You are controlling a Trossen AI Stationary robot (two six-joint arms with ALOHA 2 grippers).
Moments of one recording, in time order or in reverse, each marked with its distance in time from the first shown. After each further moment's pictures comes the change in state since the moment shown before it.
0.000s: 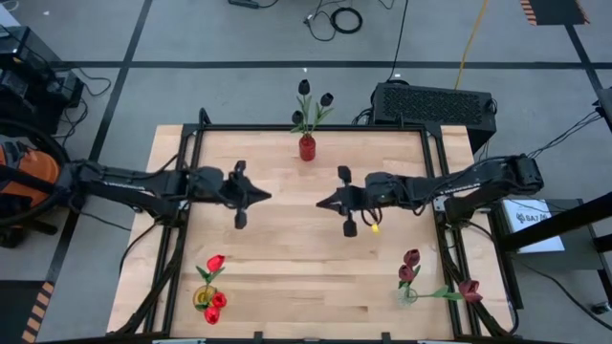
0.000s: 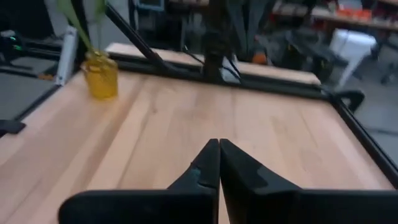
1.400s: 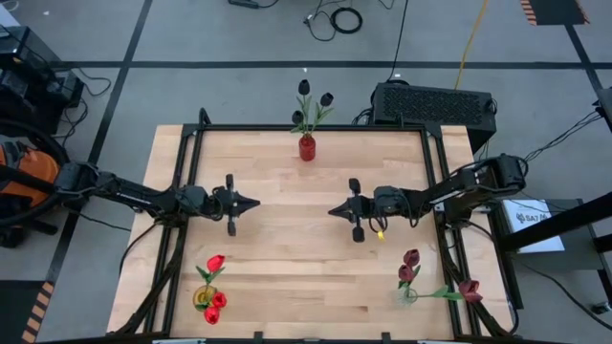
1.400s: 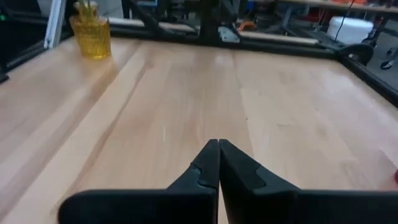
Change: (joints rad) left arm -0.029 -0.046 -0.674 0.893 -0.054 0.052; right arm -0.020 0.168 -0.397 0.589 -0.013 0.043
